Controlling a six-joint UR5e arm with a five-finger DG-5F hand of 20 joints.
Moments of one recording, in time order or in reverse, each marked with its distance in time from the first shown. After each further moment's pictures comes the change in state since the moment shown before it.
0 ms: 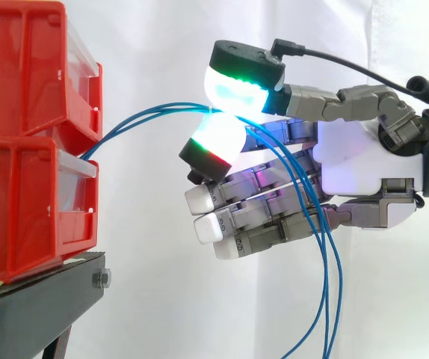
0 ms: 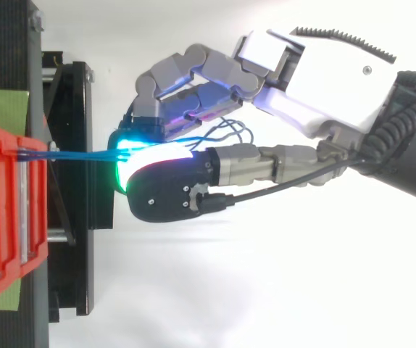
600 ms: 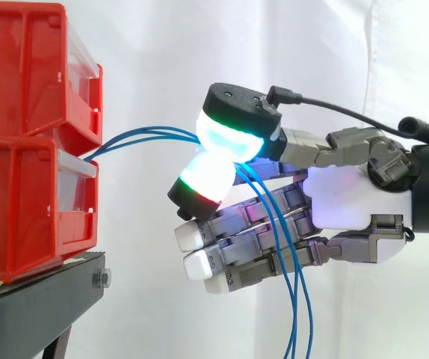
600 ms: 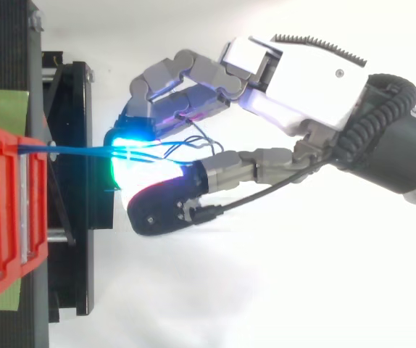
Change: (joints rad) arm -0.009 -0.042 0.001 0.038 -0.010 0.013
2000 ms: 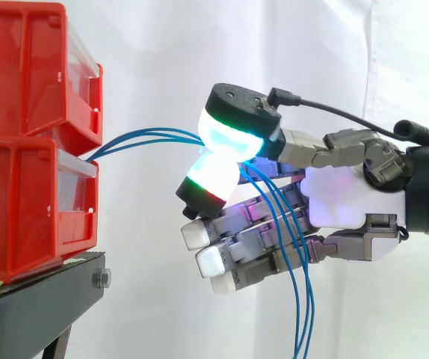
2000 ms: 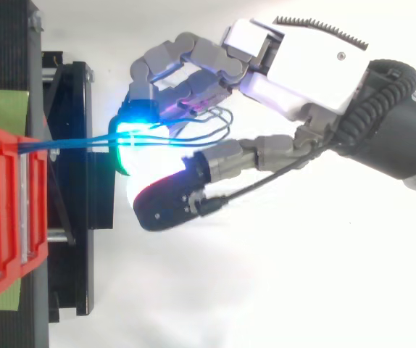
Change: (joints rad) arm -0.017 0.000 0.000 0.006 -0.014 -0.003
